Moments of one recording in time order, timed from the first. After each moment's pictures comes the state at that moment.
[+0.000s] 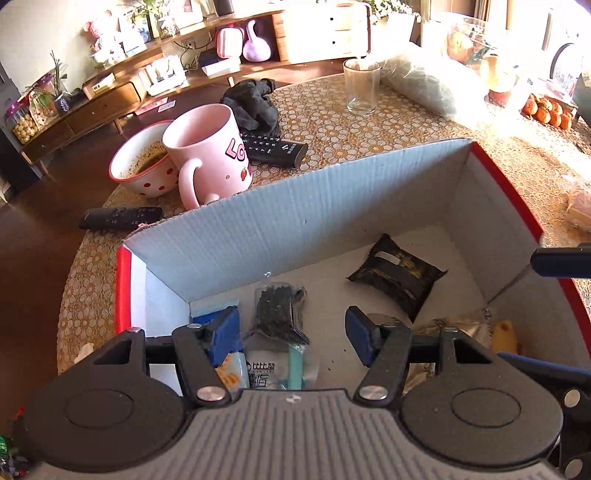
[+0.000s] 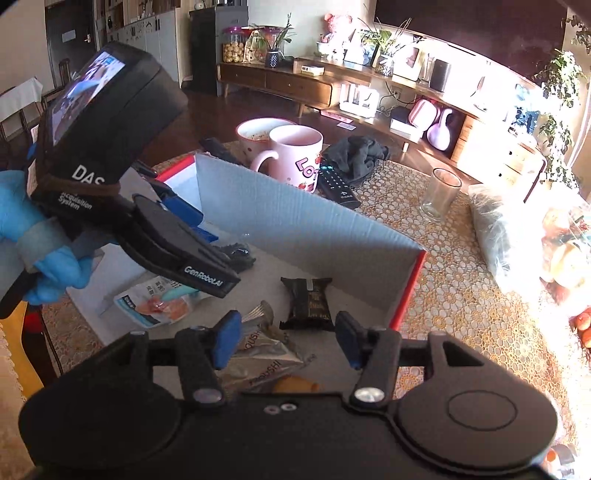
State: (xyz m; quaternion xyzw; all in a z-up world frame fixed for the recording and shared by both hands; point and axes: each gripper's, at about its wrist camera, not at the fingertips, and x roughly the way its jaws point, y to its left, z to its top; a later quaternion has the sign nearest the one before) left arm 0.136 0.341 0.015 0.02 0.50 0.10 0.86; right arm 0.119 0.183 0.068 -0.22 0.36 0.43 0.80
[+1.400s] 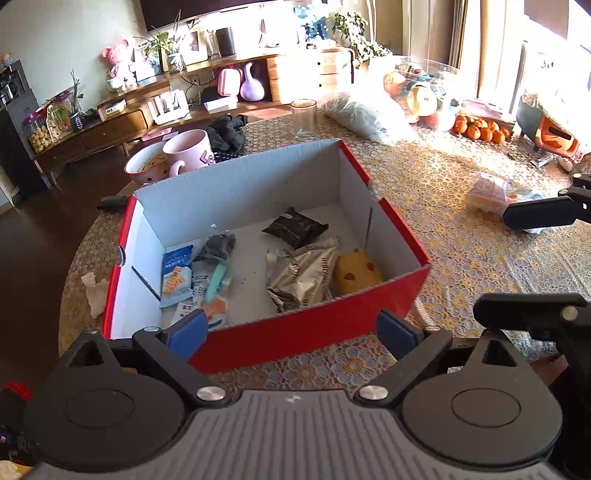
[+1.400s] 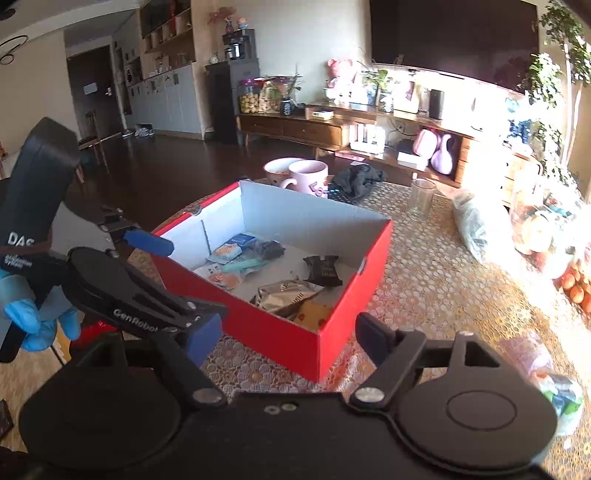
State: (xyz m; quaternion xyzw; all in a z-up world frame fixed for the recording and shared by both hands) left arm 0.001 0.225 0.062 0.00 0.43 0.10 0.90; right arm 0.047 0.050 0.105 -0.14 0.31 0.47 0.81
